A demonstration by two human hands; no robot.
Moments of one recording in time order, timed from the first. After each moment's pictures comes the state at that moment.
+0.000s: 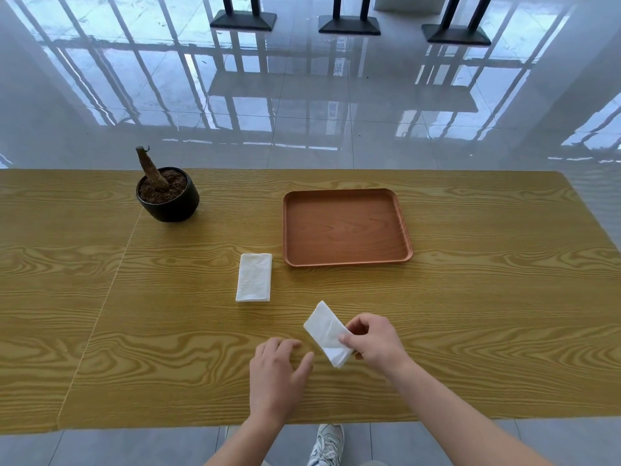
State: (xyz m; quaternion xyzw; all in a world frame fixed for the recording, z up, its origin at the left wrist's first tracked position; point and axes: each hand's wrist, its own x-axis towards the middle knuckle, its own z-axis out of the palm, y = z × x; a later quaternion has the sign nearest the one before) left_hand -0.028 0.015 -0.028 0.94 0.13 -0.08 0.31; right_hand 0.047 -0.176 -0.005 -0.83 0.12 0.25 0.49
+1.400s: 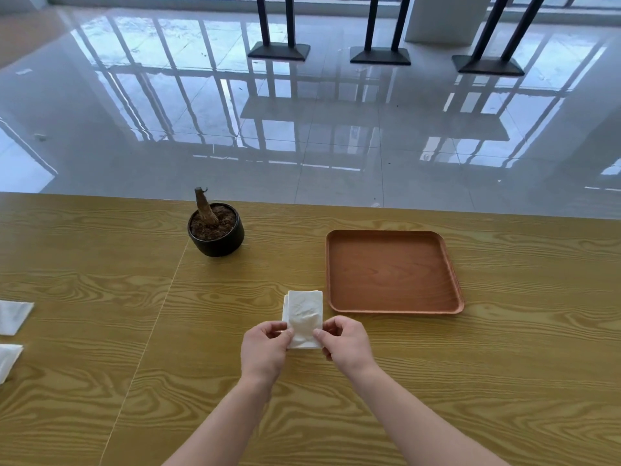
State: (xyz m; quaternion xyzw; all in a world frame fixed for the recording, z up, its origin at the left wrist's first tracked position) left_hand 0.074 0.121 0.011 0.70 0.36 -0.03 0.61; right_hand 0.117 -0.031 -0.001 -0.79 0.11 0.23 0.56
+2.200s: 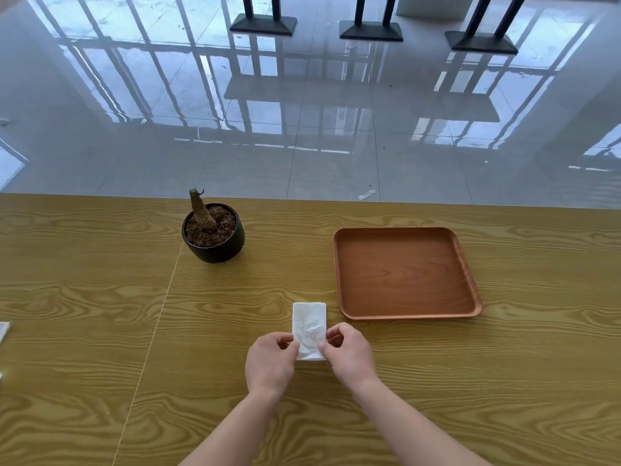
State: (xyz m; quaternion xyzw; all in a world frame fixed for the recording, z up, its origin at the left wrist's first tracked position) left_hand 0.094 0.146 -0.012 0.84 0.31 -0.09 0.44; right_hand 0.125 0.000 -0.024 -0.86 0.13 0.22 0.44
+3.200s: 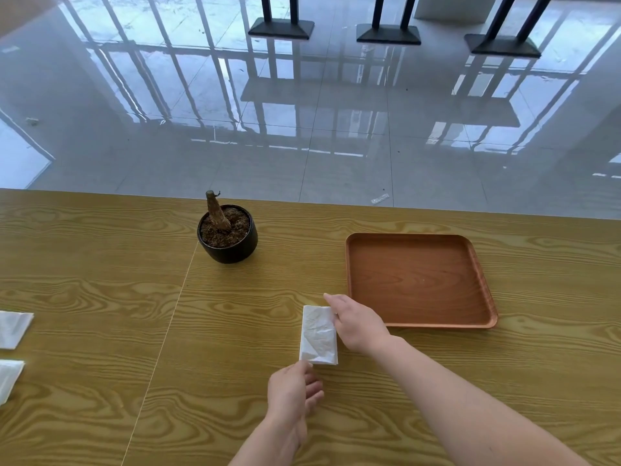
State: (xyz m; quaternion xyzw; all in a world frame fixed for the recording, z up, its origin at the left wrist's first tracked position) left_hand 0.070 0.116 -0.004 0.47 0.53 -0.14 0.69; right_hand 0.199 -0.005 -0.022 -0.92 -0.19 0.26 0.21
